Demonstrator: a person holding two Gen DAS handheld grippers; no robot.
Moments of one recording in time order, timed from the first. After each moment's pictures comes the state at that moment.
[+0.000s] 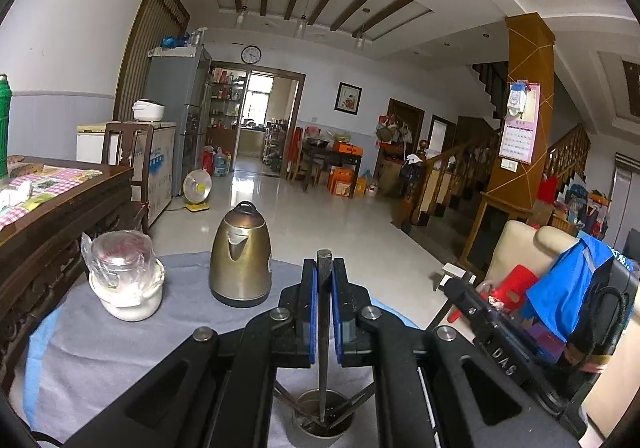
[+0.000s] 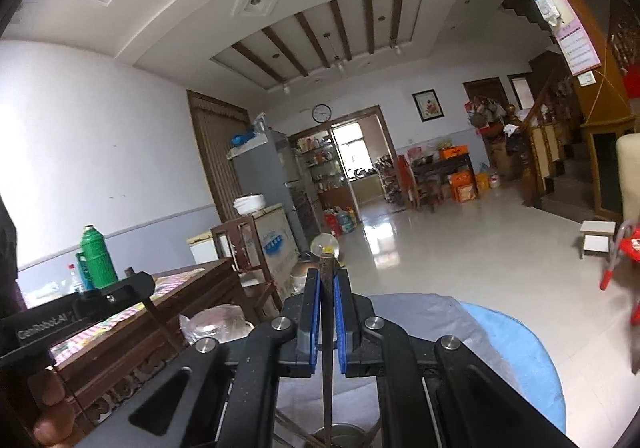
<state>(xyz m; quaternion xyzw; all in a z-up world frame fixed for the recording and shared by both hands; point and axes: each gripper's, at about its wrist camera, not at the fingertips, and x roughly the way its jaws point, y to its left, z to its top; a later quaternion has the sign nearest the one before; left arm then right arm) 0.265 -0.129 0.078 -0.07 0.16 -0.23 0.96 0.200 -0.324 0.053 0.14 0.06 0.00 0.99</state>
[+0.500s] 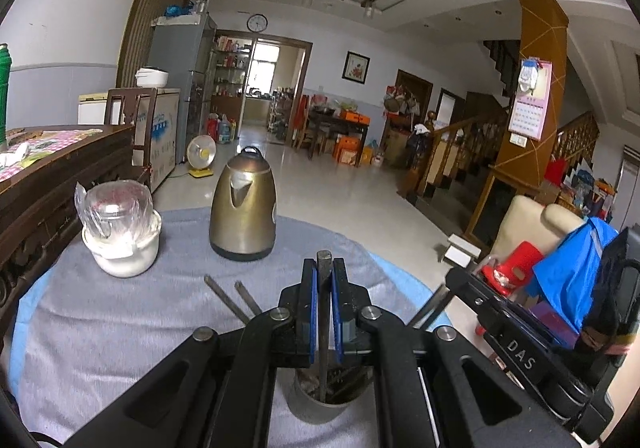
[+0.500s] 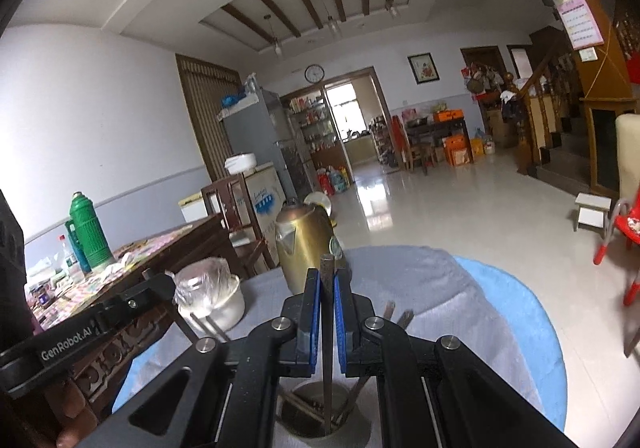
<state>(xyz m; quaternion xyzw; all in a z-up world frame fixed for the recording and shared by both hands) 0.268 -0.138 0.025 -0.06 0.22 -0.23 0.95 0.208 -0.325 0.012 0.14 0.14 0.01 0.98</state>
